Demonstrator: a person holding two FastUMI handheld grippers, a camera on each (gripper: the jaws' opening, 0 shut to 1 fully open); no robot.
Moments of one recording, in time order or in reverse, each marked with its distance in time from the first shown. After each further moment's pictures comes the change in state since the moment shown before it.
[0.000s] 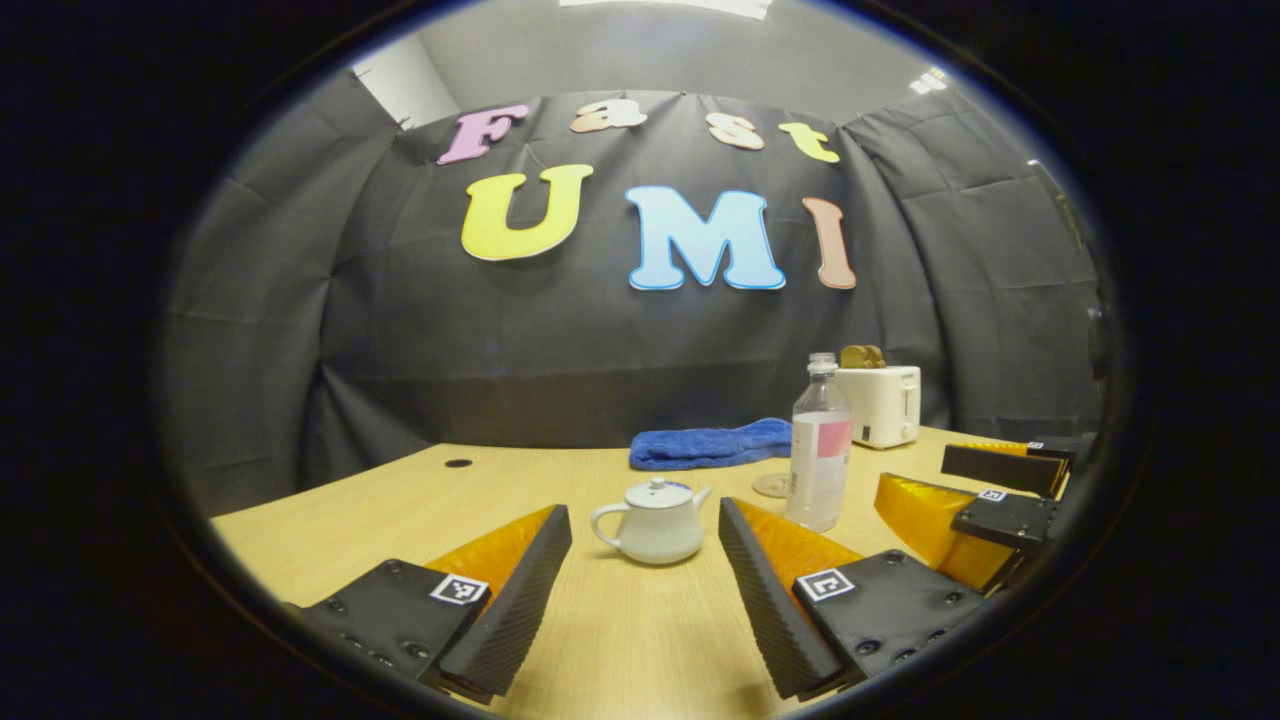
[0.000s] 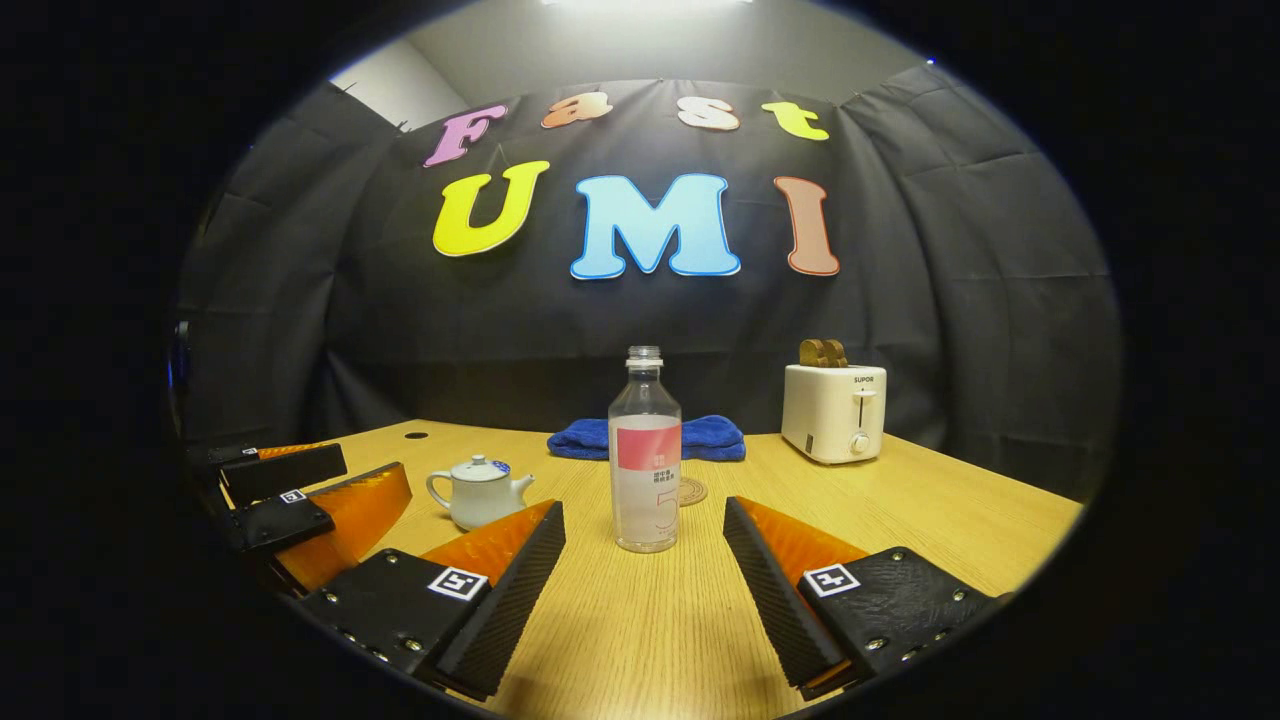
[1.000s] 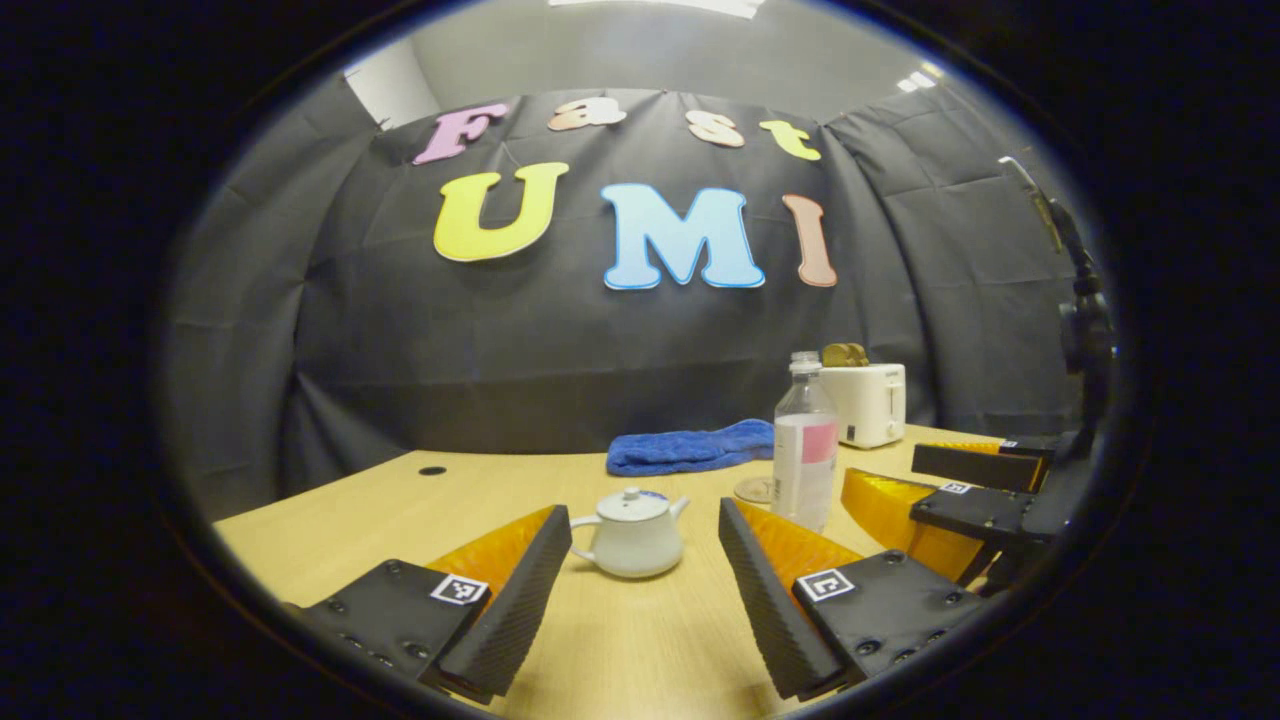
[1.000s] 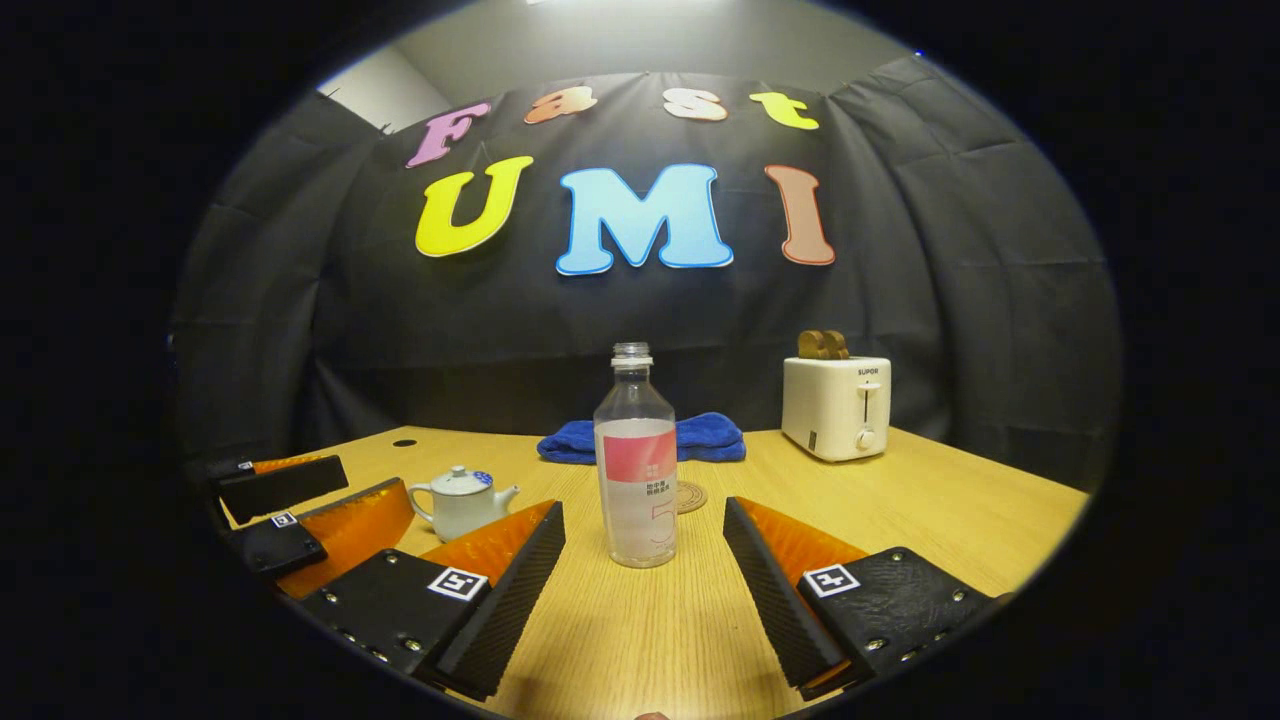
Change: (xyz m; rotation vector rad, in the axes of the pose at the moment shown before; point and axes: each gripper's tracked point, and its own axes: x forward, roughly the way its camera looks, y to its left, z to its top) left arm 0.034 -0.023 0.000 0.033 -0.006 -0.078; right arm 0.039 -0.008 -0.003 0.067 0.034 -0.019
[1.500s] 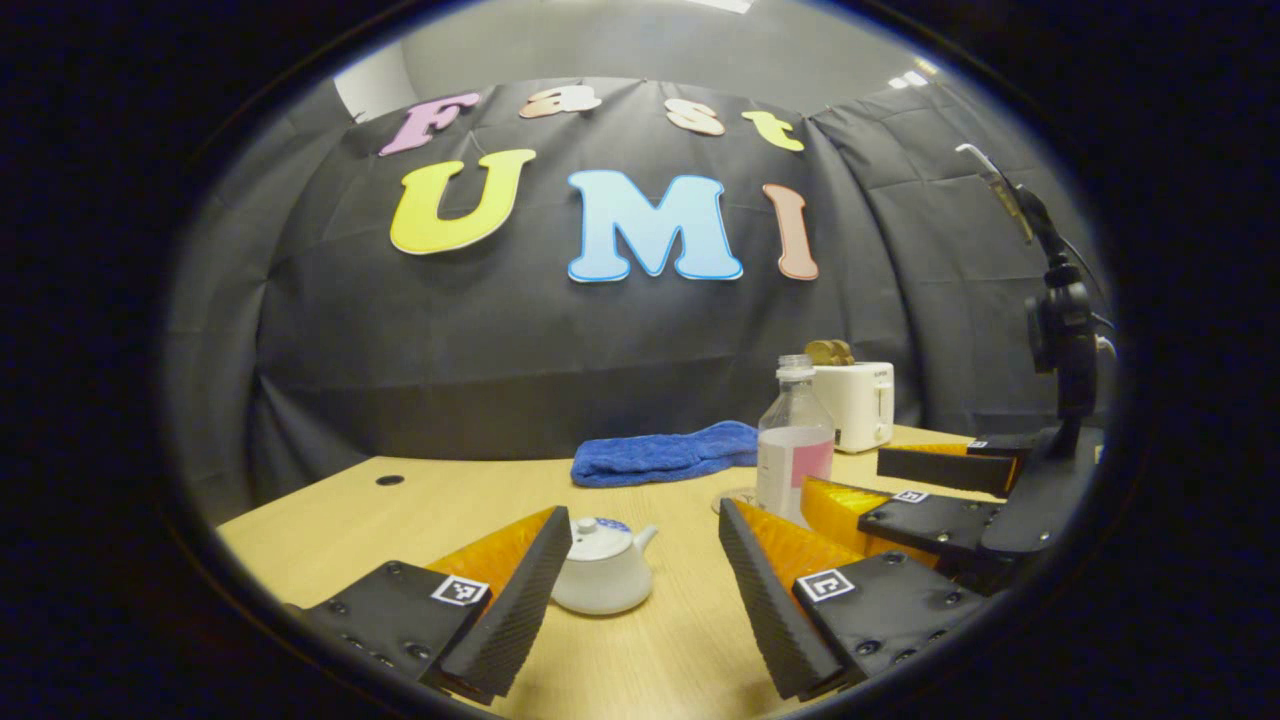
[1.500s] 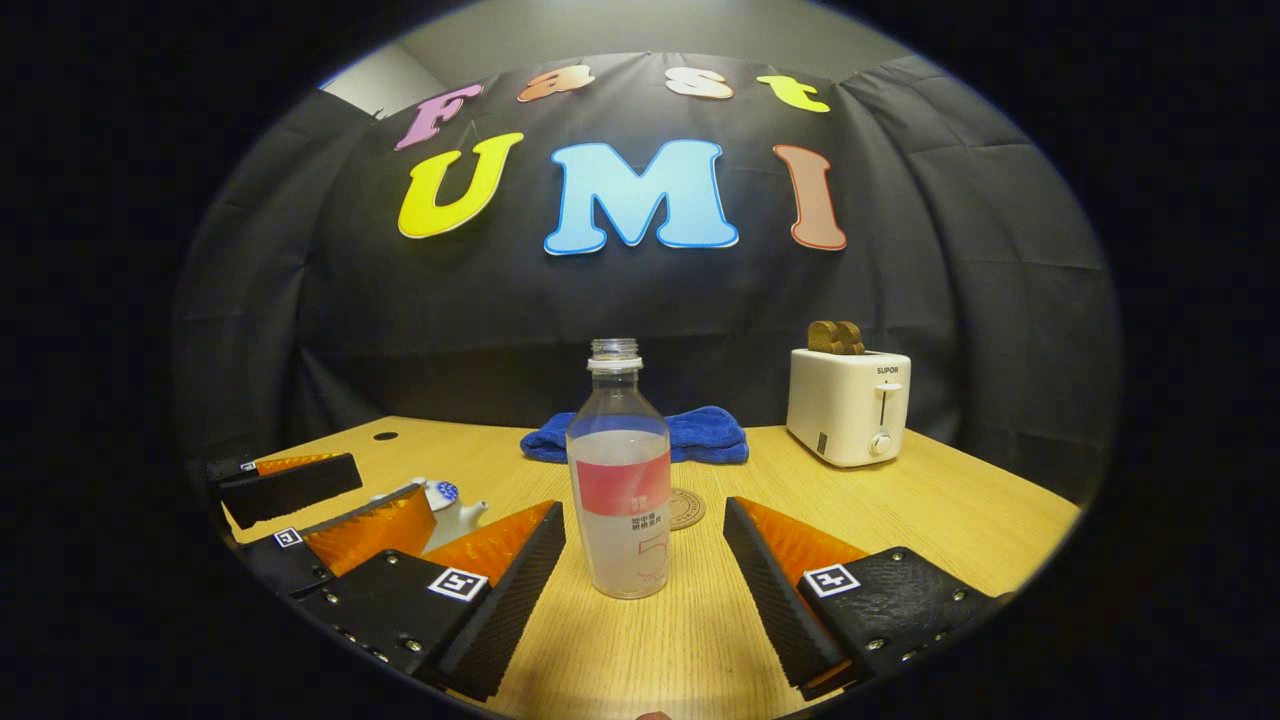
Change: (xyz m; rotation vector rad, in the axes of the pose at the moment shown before) left arm 0.050 -0.021 0.009 -0.006 0.021 -0.073; right arm 0.044 -0.005 0.009 -0.060 0.055 -0.004
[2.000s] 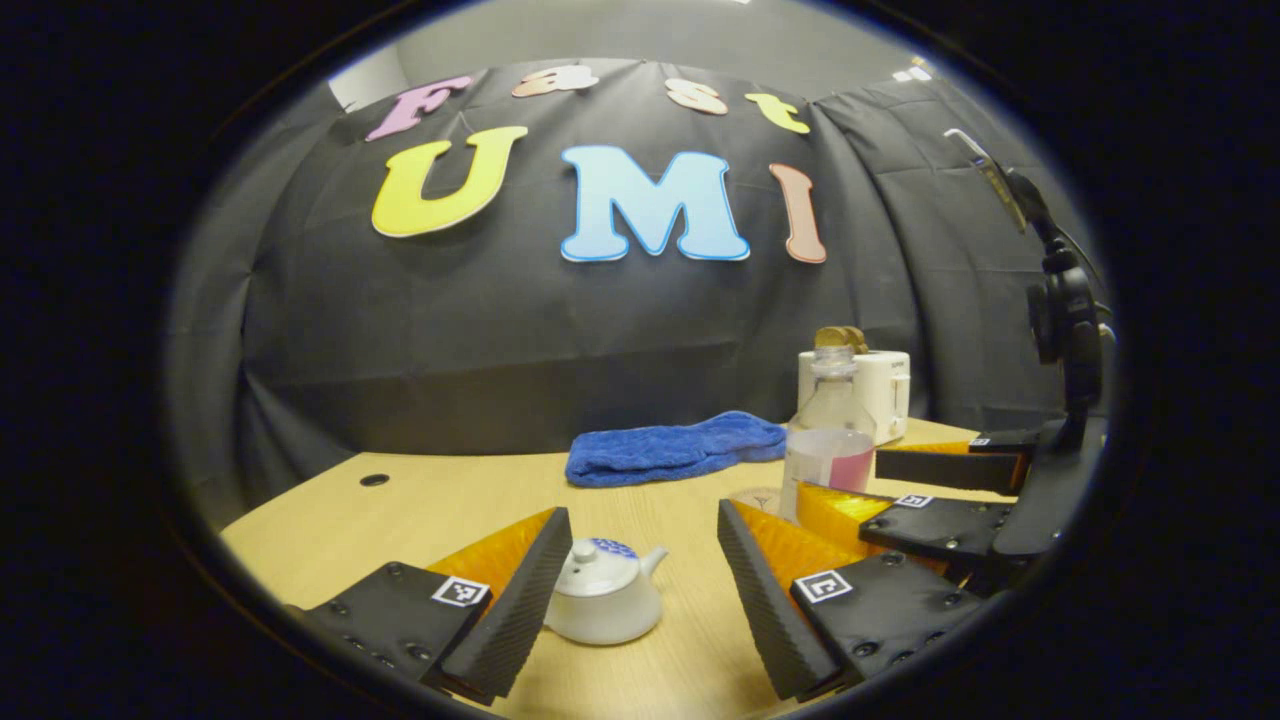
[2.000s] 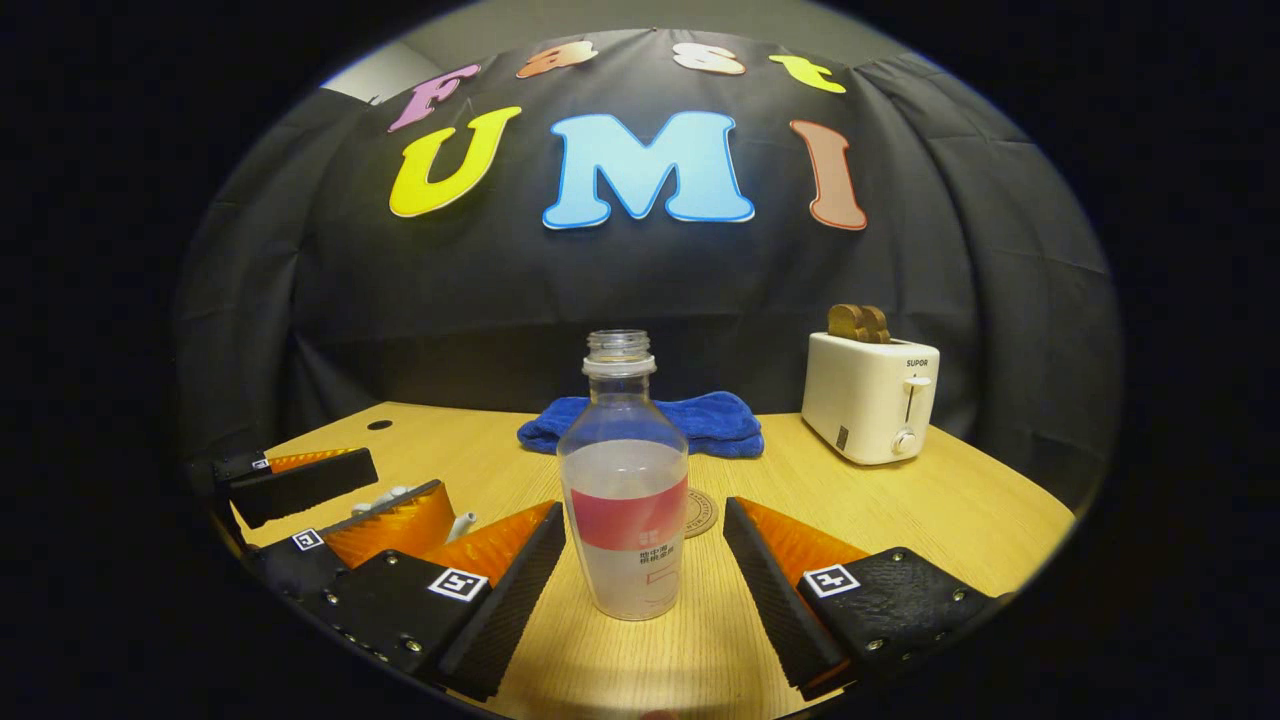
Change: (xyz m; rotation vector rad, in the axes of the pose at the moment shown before) left arm 0.049 0.010 -0.009 -0.011 0.075 -0.013; right arm 0.034 0.004 -0.001 0.008 0.093 0.021
